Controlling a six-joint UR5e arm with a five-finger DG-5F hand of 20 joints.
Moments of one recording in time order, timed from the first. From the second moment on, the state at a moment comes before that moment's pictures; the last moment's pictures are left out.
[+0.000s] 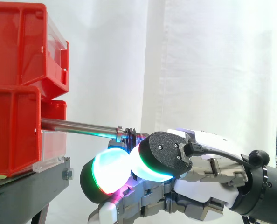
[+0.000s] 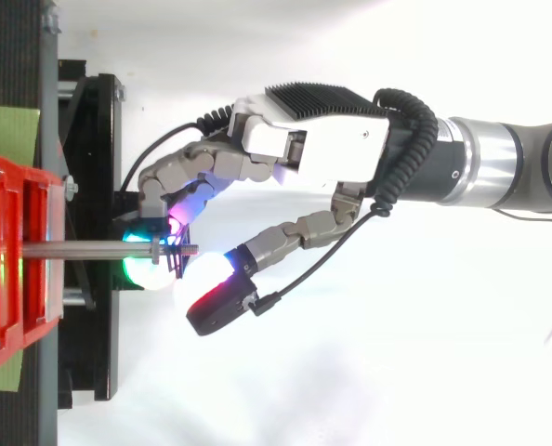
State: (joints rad) arm 0.07 -2.49 -1.22 -2.24 -1.56 -0.45
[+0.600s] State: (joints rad) arm 0.07 -2.49 -1.22 -2.24 -1.56 -0.45
